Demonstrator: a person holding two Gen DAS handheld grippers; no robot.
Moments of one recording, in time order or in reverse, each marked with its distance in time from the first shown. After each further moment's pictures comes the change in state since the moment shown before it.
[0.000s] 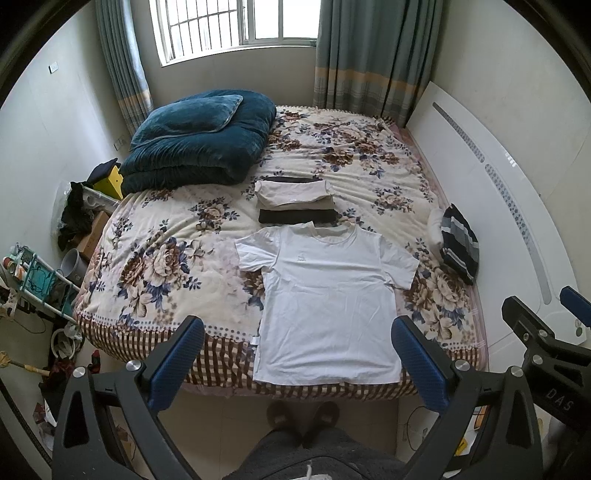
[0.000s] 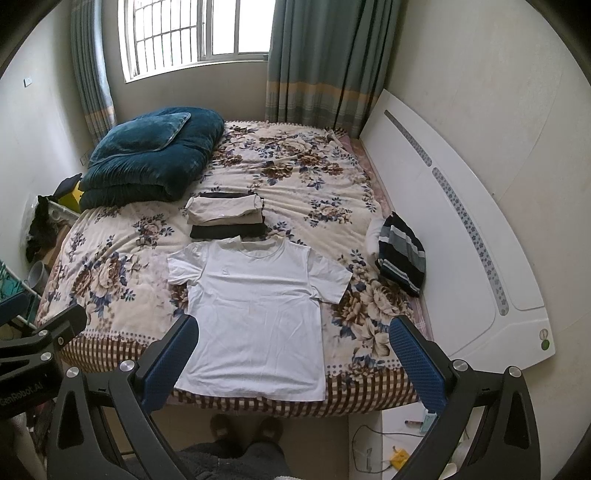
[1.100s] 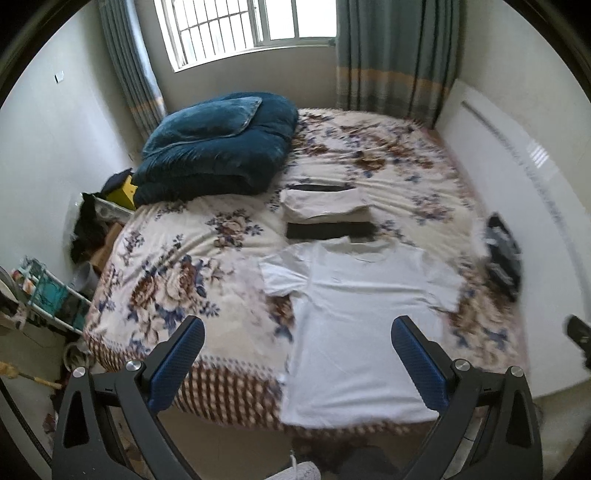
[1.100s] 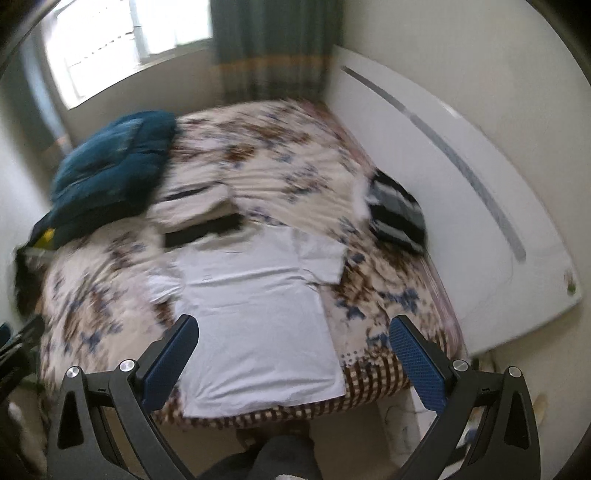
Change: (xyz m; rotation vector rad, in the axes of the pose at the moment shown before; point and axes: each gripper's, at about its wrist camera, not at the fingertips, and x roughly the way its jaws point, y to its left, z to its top) left arm 0.128 0.008 0.049 0.018 -0.036 0.124; right arm 0.164 -0.056 0.006 0.302 0.134 -0.067
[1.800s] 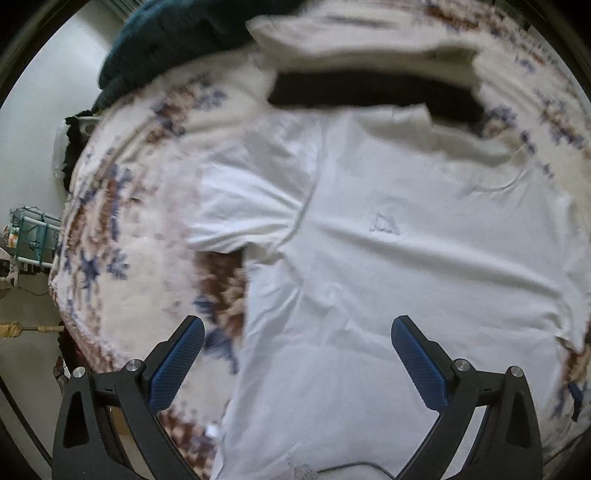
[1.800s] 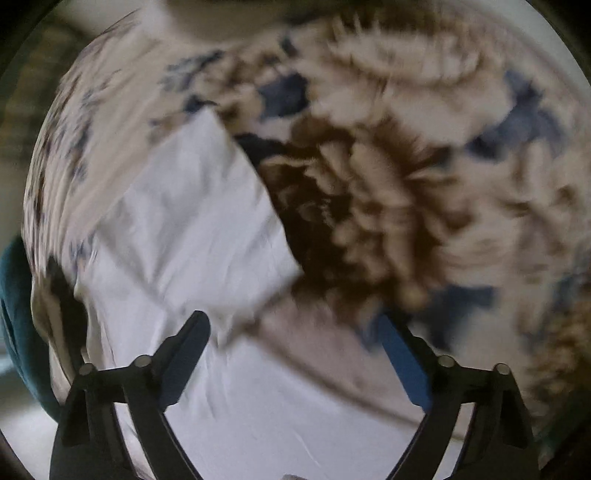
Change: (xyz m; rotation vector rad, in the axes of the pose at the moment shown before) left arm 0.452 -0.080 -0.029 -0.086 0.443 0.187; right arm 0.633 -0.148 -0.033 0.873 0.440 0.147
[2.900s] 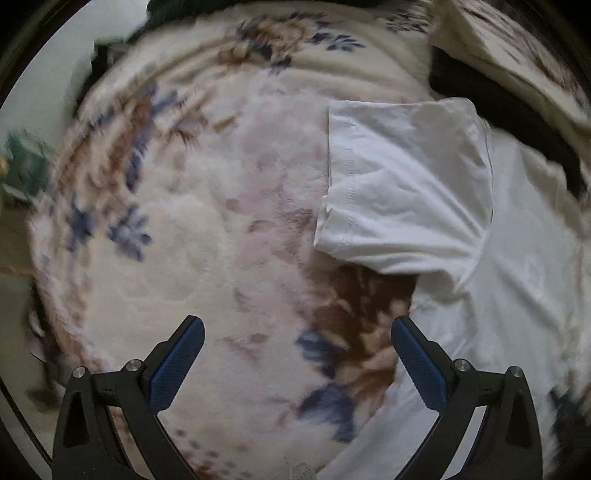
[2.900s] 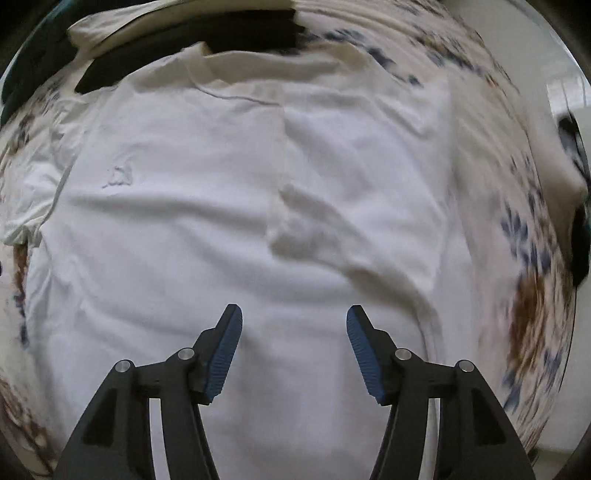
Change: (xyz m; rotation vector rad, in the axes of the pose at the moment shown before) left arm 0.098 0.165 0.007 -0.289 0.053 -0.136; right arm 0.078 0.206 -0.272 -1.153 -0.059 -0.319
